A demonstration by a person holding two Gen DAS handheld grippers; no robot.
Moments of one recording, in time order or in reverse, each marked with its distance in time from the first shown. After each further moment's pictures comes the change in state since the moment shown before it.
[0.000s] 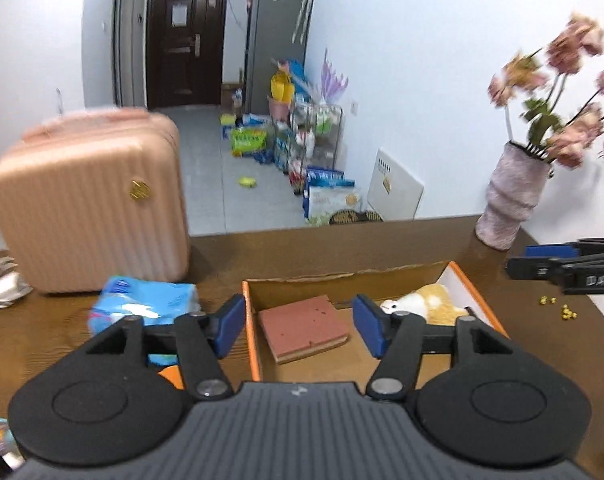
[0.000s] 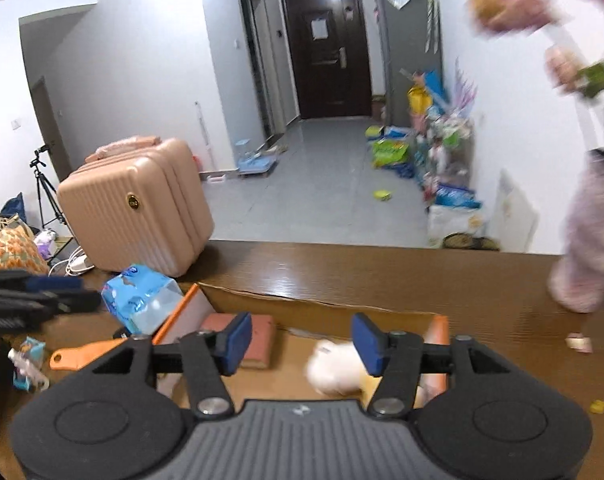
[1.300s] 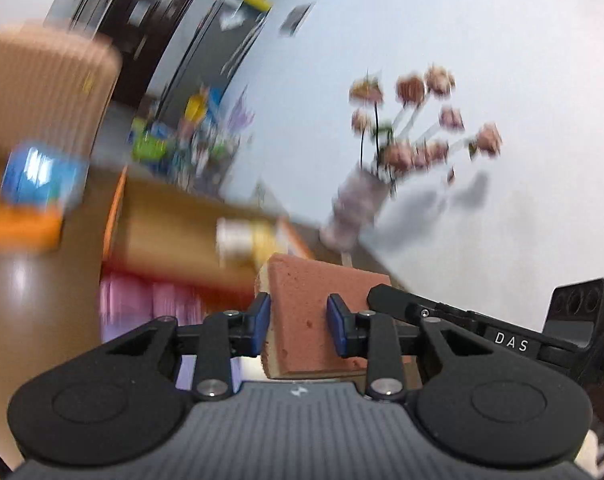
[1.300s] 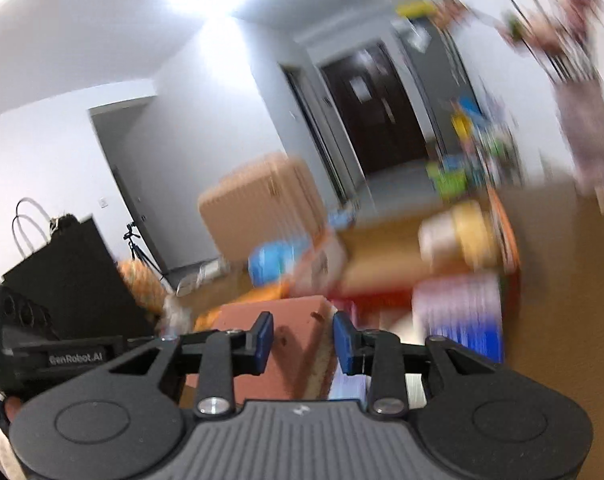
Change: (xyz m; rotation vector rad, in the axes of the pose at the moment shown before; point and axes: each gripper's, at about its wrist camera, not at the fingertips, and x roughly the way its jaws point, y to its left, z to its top) left arm -0.107 -0.041 -0.171 -0.223 -0.176 -0.402; right arm -0.126 0.061 -0.192 0.095 -0.262 0.289
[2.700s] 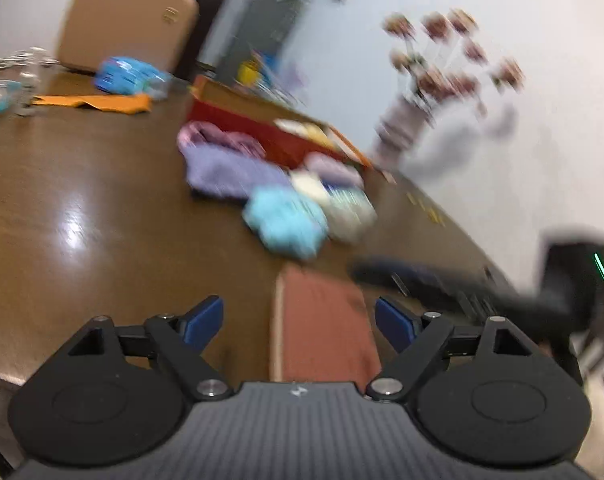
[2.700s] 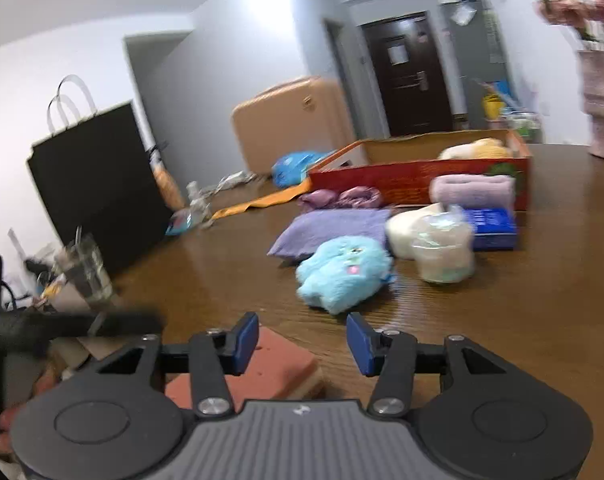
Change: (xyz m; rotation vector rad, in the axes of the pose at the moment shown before) left arm -0.104 -0.020 -0.200 -0.022 0.119 0.143; right arm -0.038 0.017 -0.156 -0.098 0.209 0.062
